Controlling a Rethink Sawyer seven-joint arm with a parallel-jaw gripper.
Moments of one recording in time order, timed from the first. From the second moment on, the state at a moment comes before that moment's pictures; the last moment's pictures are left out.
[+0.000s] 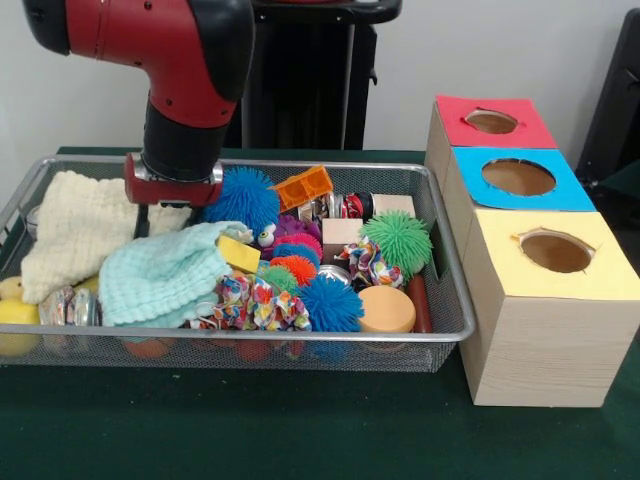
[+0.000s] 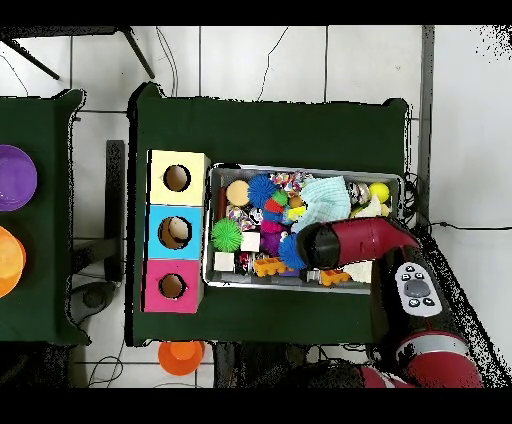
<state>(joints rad) -0.48 -0.47 0.08 1.52 -0.70 0.57 1.57</state>
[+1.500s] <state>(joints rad) -0.47 -0.59 0.11 1.57 -0.69 0.63 1.57</state>
